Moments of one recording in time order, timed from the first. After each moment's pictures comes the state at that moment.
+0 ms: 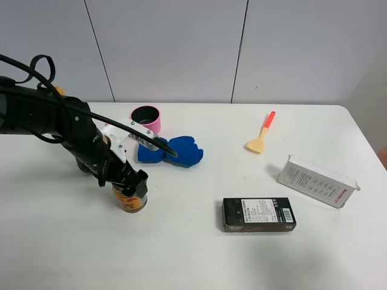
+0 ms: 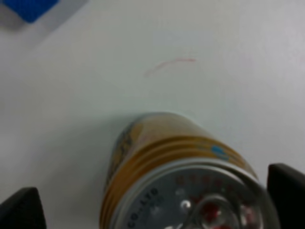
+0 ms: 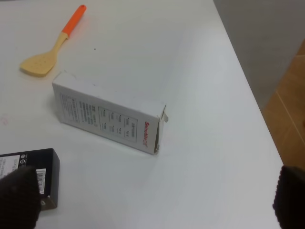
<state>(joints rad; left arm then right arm) -0.49 1.74 -0.90 -0.19 0.50 0.27 -0.13 0.00 -0.50 -0.04 1.06 -0.01</state>
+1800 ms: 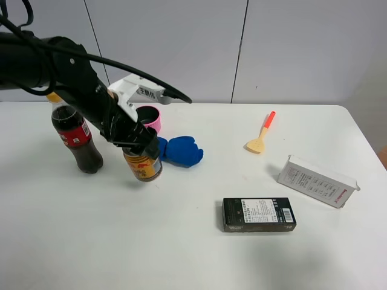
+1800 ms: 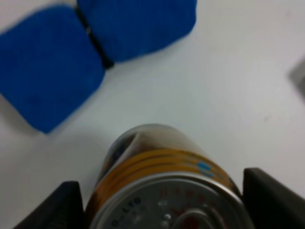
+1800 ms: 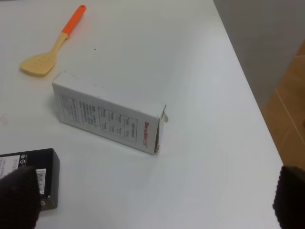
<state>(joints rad) -0.49 1.70 -1.18 -0.30 0.71 0.34 -0.13 0.00 -0.50 -0.04 1.06 -0.01</state>
